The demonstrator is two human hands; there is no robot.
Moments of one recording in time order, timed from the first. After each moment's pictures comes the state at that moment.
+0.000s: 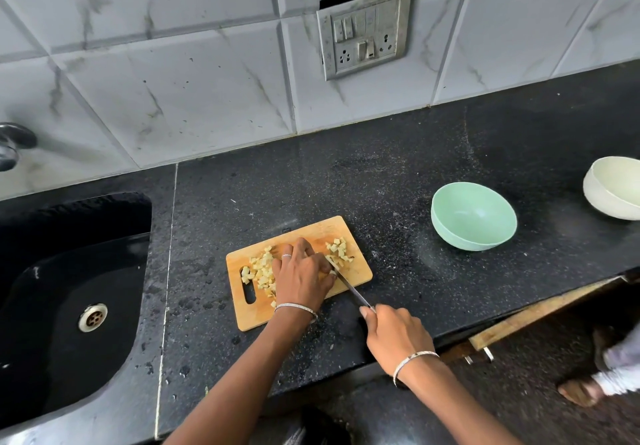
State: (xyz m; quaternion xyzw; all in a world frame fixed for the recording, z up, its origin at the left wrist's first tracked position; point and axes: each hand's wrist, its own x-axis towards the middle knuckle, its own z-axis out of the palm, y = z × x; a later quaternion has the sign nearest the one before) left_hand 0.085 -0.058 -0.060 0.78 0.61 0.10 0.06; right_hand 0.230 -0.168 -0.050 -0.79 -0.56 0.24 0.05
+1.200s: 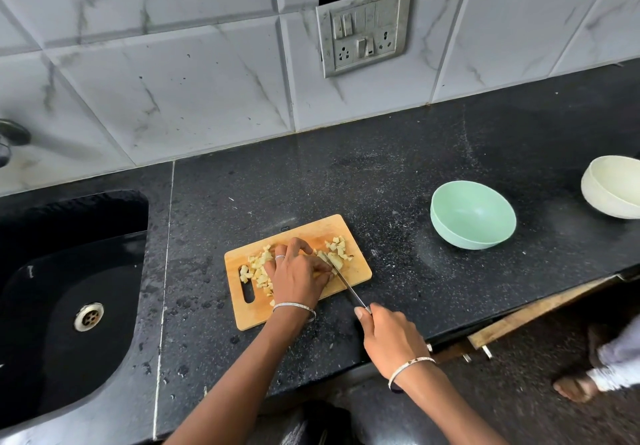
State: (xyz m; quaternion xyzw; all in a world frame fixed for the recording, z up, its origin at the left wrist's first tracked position) left_hand 0.081 -0.056 -0.060 0.74 0.65 0.12 0.12; right_hand 0.223 -0.171 -0.055 -0.78 -0.56 0.27 0.09
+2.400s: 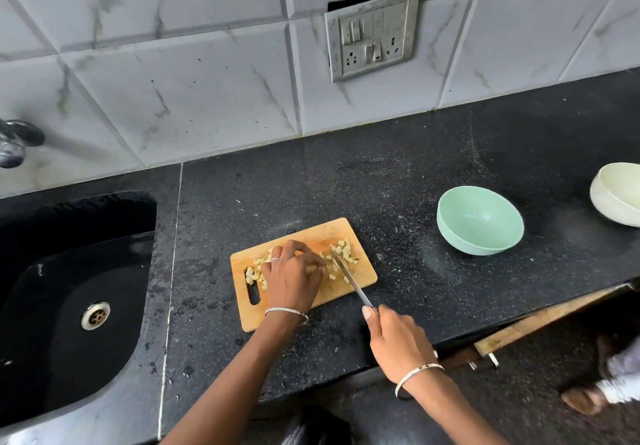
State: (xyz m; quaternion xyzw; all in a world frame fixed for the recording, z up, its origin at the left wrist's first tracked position) left_hand 0.063 -0.053 -0.060 0.74 0.63 0.20 0.13; right_hand 0.224 -0.170 -0.055 -0.77 -0.57 0.26 0.09
